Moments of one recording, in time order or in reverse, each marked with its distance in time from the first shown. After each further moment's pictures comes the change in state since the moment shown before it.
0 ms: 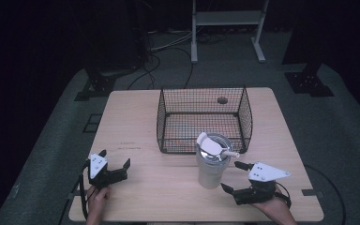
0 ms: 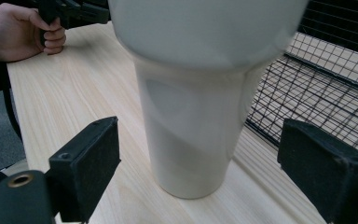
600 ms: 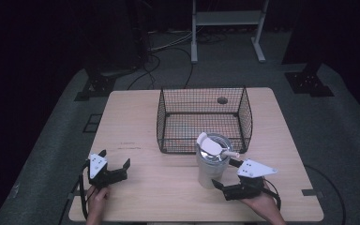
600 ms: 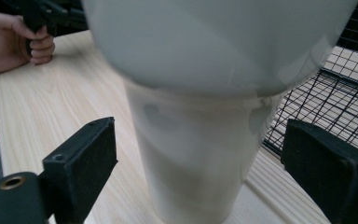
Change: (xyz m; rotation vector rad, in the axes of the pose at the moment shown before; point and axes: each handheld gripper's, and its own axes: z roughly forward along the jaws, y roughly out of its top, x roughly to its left) left arm 0.001 0.000 0.000 -0.002 -0.001 -0.003; right arm 0.004 0.003 0.028 -0.017 -0.020 0.023
